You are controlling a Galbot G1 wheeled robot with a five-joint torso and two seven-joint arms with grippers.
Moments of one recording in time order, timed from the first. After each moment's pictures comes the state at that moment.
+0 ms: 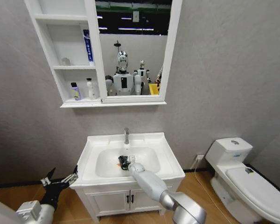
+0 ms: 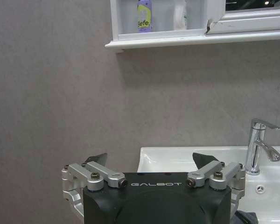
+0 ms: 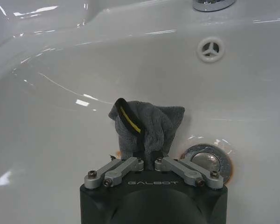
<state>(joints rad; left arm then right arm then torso) 1.91 -1.28 -0.88 -2.43 -0.44 0.22 -0.17 -0.48 1.61 -0.30 0.74 0.79 -0.35 0.14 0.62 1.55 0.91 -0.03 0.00</state>
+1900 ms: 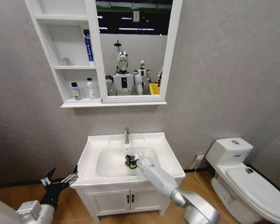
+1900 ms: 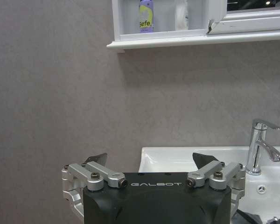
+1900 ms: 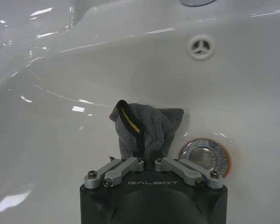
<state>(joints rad) 1.91 -1.28 -0.88 -2.43 -0.44 0.22 -0.17 -0.45 1.60 -0.26 0.75 0.88 -0.48 0.16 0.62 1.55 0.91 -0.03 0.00</state>
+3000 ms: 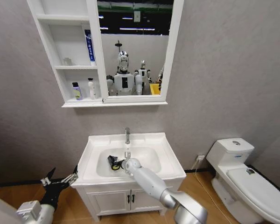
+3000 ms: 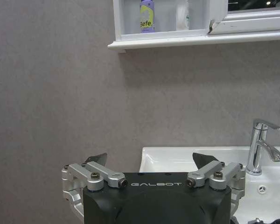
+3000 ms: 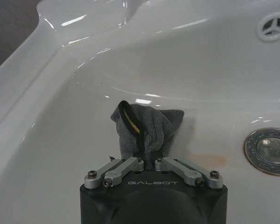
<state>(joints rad) 1.91 -1.28 -0.88 -2.43 -0.44 0.22 -0.17 -0.48 1.61 -0.32 0.81 0.97 -0.44 0.10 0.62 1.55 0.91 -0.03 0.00</state>
